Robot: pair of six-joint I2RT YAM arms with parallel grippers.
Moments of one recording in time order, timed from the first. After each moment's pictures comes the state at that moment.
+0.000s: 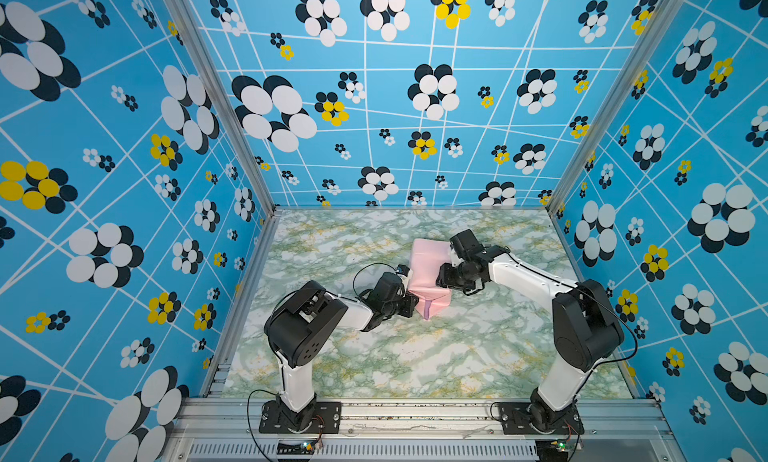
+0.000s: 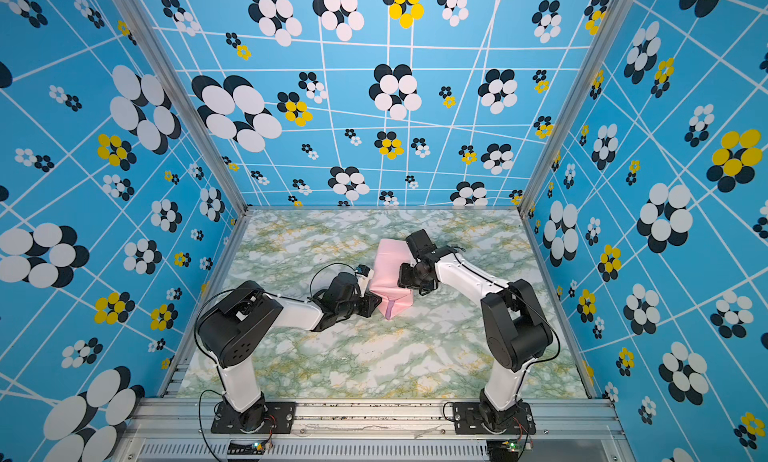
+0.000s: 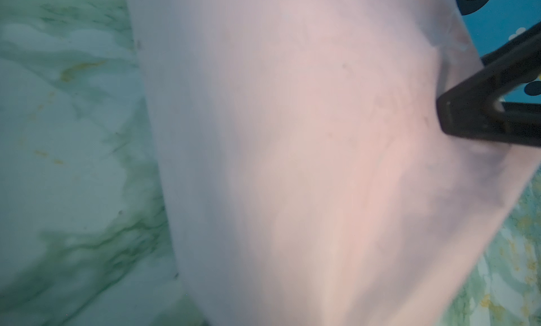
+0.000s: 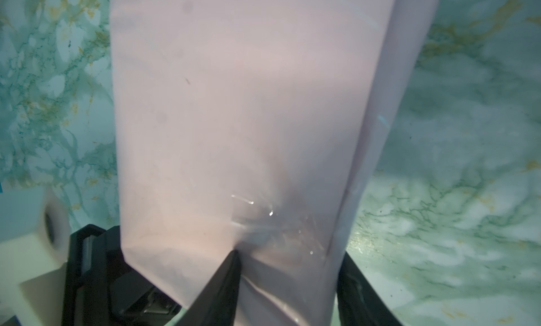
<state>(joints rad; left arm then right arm) -0.68 1.87 0.76 0.45 0.21 -0.43 0.48 1.77 1.25 -0.63 -0.16 0.52</state>
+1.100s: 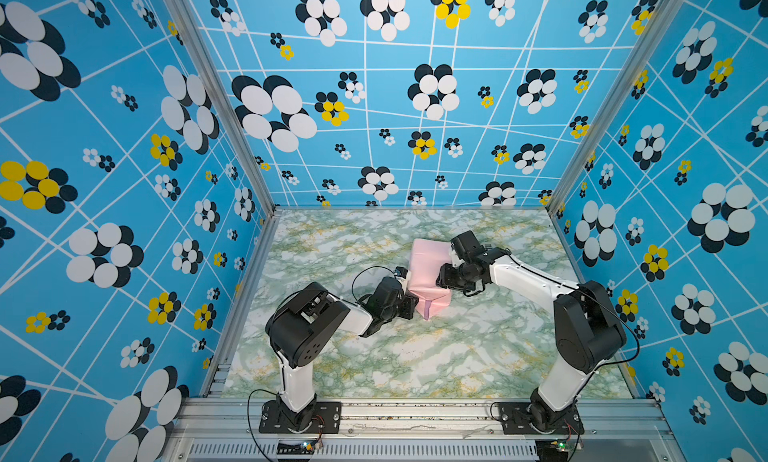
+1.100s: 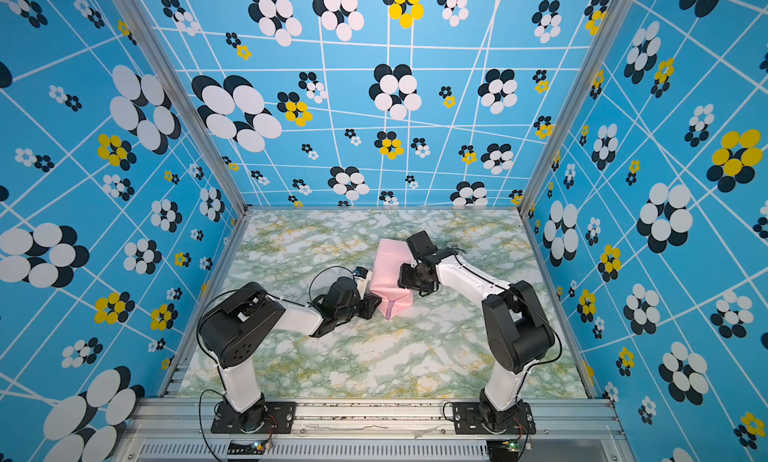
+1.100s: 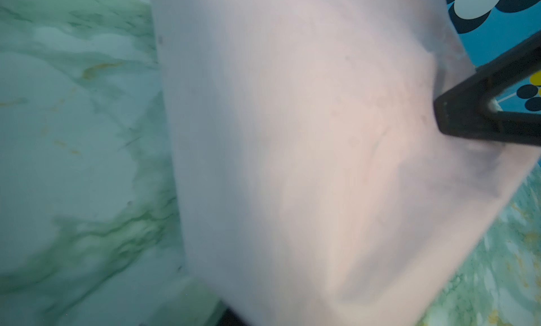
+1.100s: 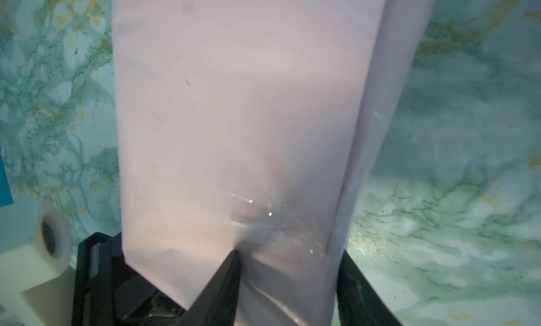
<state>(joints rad) -0.68 1.86 0.69 0.55 0.16 -0.46 0.48 1.76 1.22 -0.60 -0.16 0.54</state>
